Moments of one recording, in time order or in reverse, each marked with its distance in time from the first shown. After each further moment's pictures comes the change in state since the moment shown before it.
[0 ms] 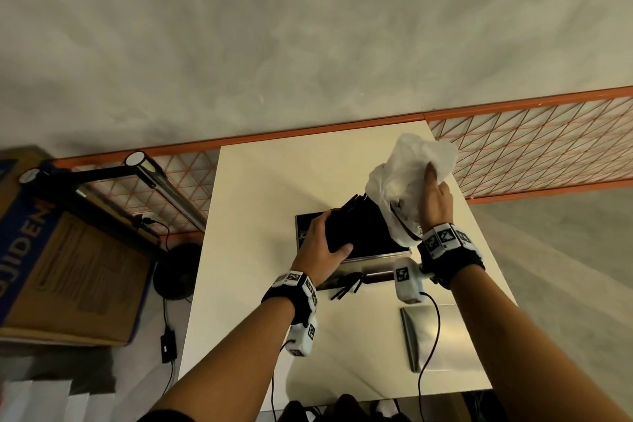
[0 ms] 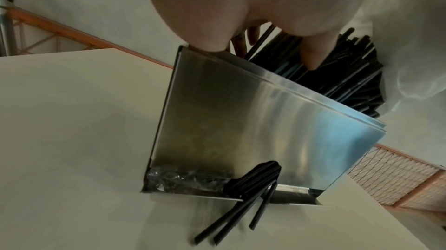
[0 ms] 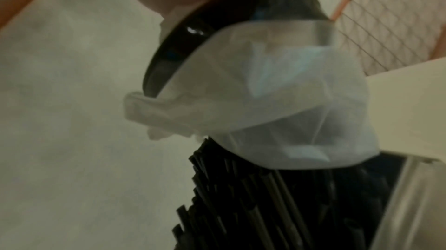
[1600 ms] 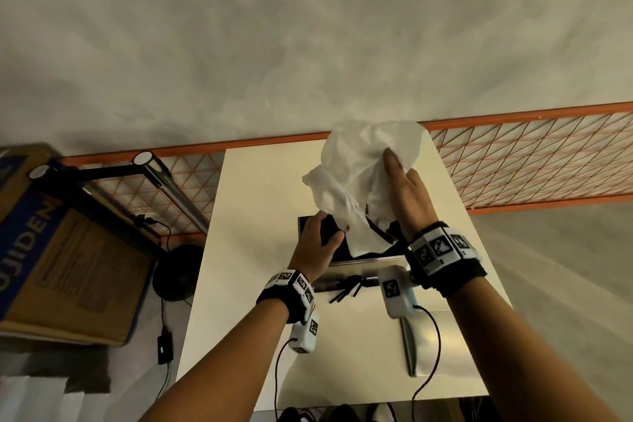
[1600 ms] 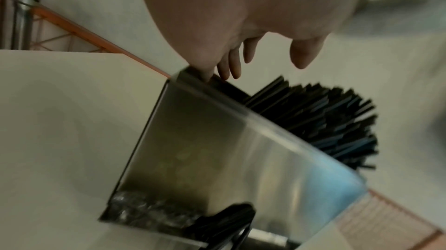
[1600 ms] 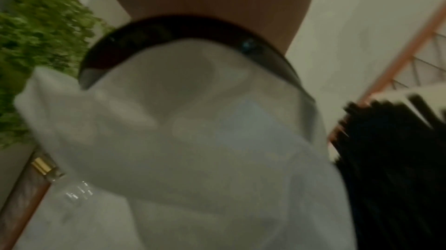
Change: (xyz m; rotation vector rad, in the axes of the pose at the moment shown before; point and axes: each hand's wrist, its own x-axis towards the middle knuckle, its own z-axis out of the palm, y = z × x) left_hand -0.002 0.011 -0.015 -0.149 0.021 -0.052; right_hand -0.073 -0.062 0.012 0.048 -0.323 -0.209
